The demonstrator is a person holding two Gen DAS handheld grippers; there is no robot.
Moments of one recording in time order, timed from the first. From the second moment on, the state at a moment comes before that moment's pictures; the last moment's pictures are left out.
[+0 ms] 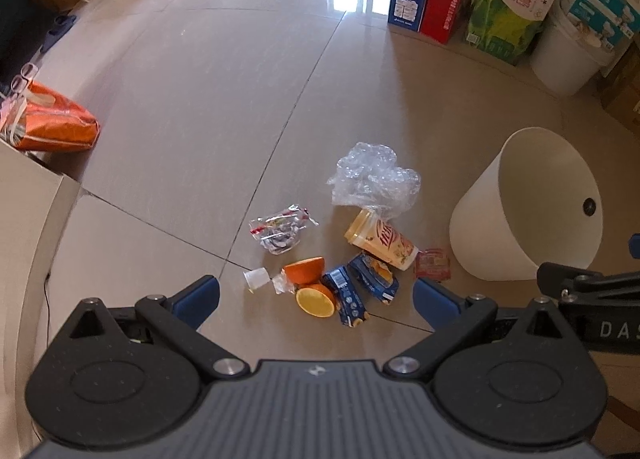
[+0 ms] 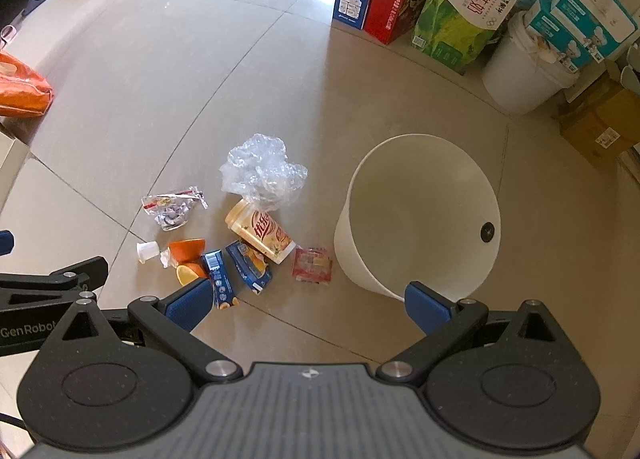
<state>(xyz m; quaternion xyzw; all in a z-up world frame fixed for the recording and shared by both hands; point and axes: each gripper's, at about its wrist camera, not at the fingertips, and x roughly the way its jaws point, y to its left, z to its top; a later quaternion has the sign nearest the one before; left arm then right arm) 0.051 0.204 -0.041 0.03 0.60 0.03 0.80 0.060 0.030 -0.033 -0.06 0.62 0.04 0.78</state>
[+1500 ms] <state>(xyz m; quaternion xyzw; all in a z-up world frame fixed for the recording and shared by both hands) 0.076 0.116 -0.158 -0.01 0.61 0.10 0.78 0.176 -0.231 -0.226 -0.03 0.63 -0.03 0.77</state>
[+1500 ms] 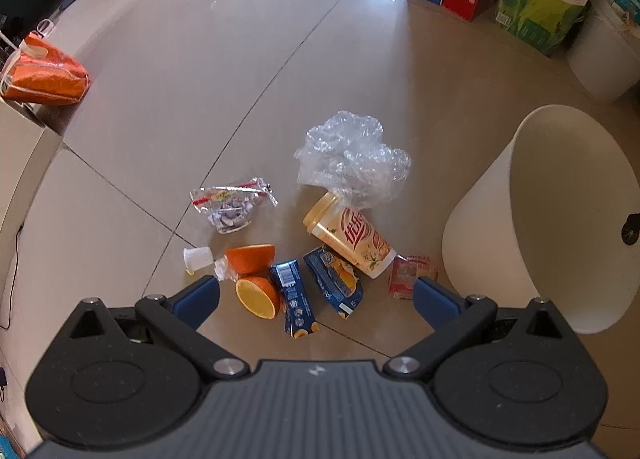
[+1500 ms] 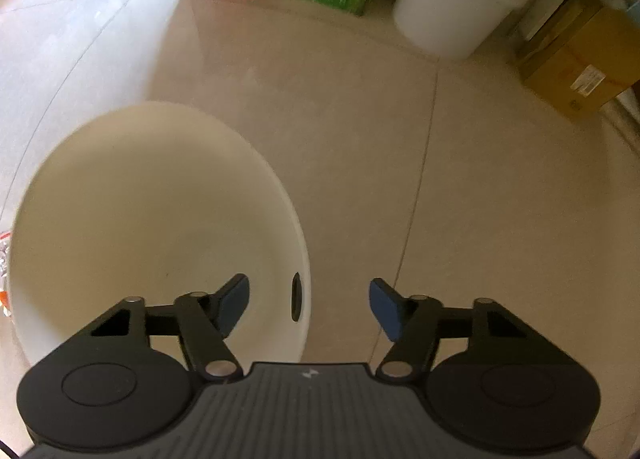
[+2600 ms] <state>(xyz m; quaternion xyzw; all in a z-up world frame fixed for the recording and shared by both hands) 0.057 0.135 -0.176 0.01 0.58 0.10 0.81 0.189 -0.199 -0.240 -0.09 0.64 0.05 0.76</state>
